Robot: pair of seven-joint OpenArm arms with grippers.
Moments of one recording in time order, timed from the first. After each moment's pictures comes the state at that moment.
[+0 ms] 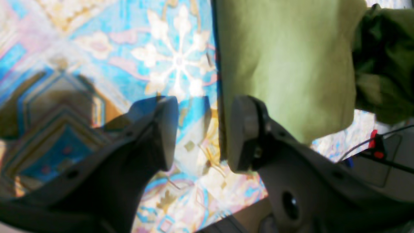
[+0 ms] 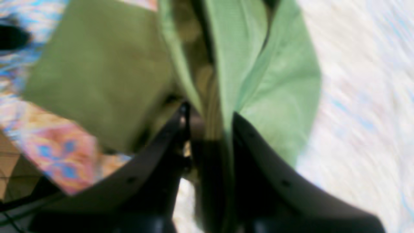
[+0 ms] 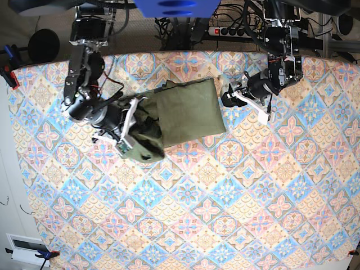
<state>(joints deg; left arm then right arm) 13.7 -10.0 -8.0 96.4 -47.2 -2.0 60.1 -0.9 4.0 6.7 107.3 25.0 40.9 -70.1</state>
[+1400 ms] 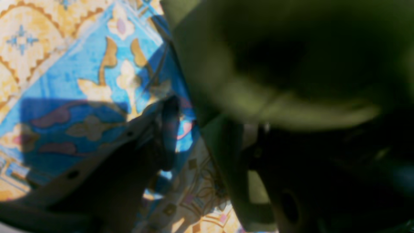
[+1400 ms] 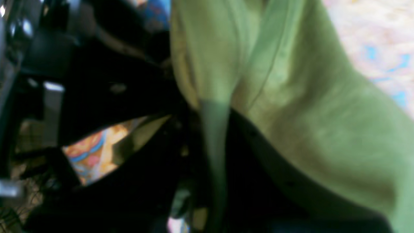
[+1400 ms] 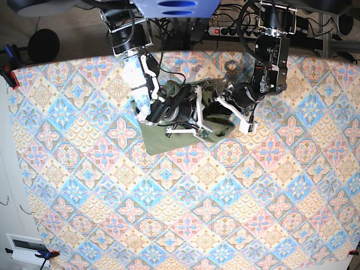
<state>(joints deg) 9.4 -9.5 4.8 90.9 -41.5 -3.8 49.6 3.0 -7.5 -17.6 88.5 8.0 40.9 -61.4</state>
